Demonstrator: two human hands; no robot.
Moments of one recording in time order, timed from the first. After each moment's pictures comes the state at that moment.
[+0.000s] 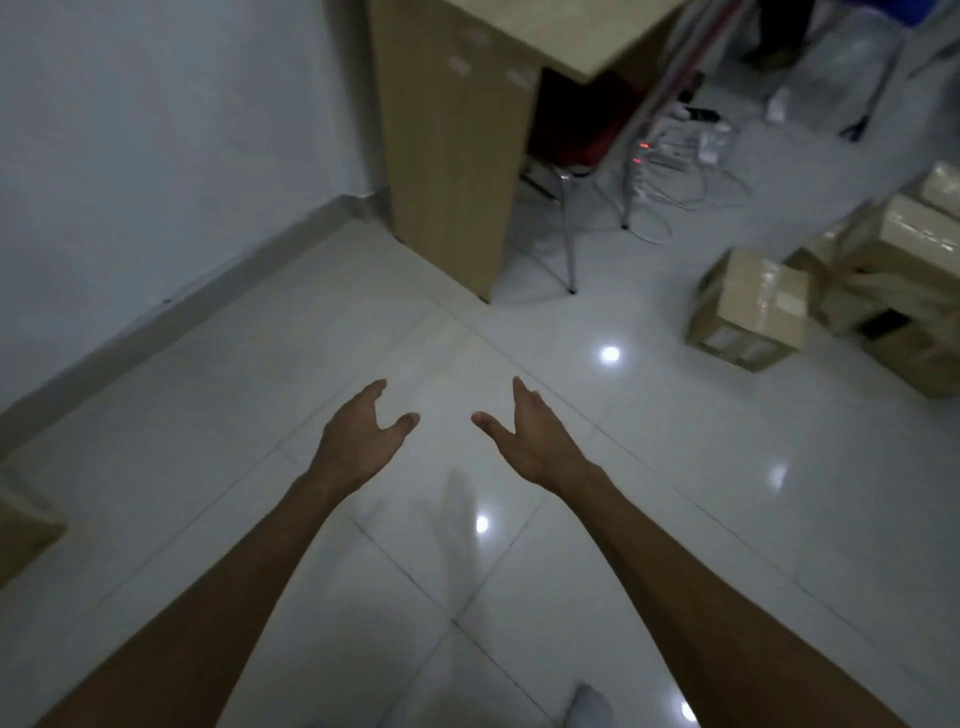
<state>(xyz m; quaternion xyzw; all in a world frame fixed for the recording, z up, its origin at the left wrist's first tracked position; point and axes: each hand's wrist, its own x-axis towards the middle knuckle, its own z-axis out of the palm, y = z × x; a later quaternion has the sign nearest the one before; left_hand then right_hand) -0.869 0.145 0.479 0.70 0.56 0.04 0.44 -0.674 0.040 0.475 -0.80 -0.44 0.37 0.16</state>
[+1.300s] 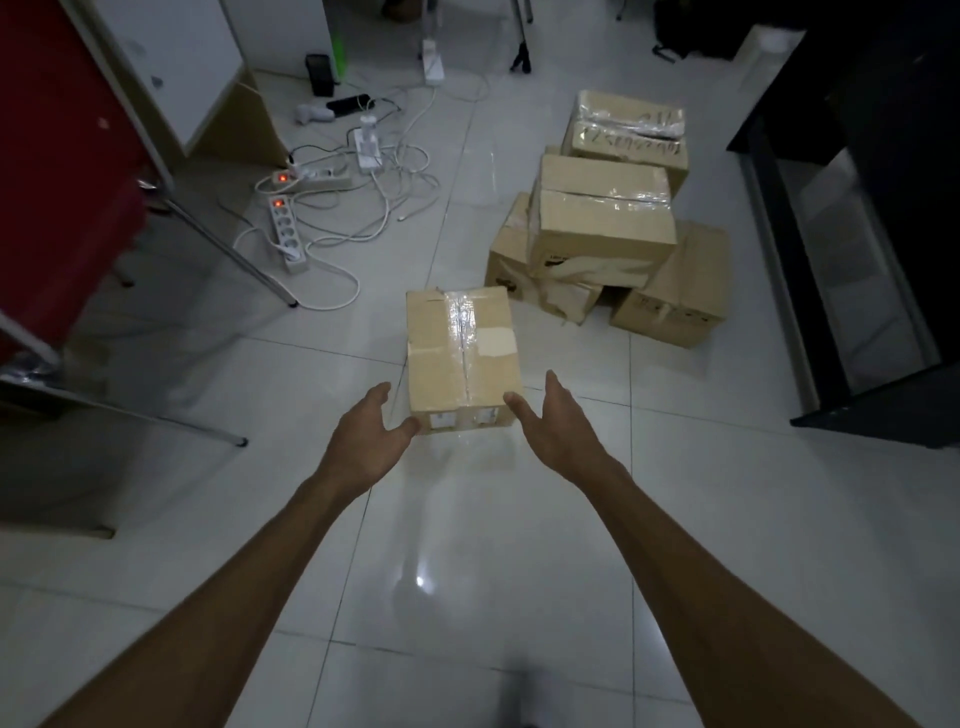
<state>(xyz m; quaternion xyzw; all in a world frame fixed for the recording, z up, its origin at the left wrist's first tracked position) -0.024 0.076 0.389 0.82 0.35 -0.08 0.44 0.096 -0.118 0.391 -0.91 -0.13 0.27 0.29</state>
